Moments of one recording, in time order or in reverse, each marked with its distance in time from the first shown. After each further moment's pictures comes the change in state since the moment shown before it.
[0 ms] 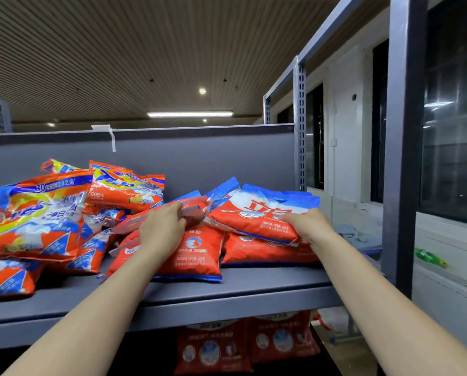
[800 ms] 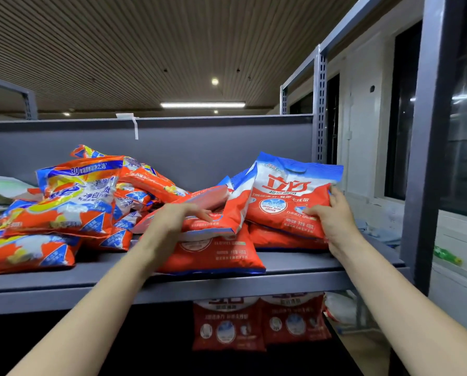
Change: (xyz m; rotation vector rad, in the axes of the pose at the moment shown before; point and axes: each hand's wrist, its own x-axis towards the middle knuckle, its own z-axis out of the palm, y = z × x) left_hand -0.063 -0.015 -0.064 -0.722 -0.265 0.136; right_hand -0.020 0.015 0.008 0.678 -0.090 -0.225
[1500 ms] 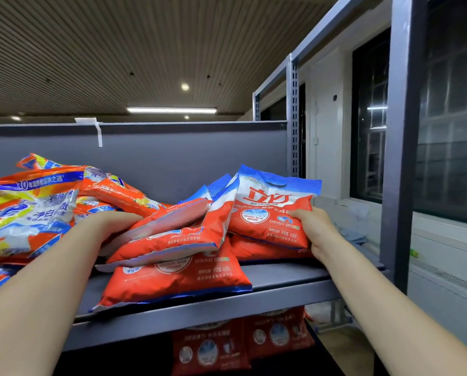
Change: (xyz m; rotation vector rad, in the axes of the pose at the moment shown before) left_hand 0.100 -0.066 -0.057 0.225 -0.153 -0.821; right_hand 0.015 0.004 -0.001 -0.048 0.067 0.193
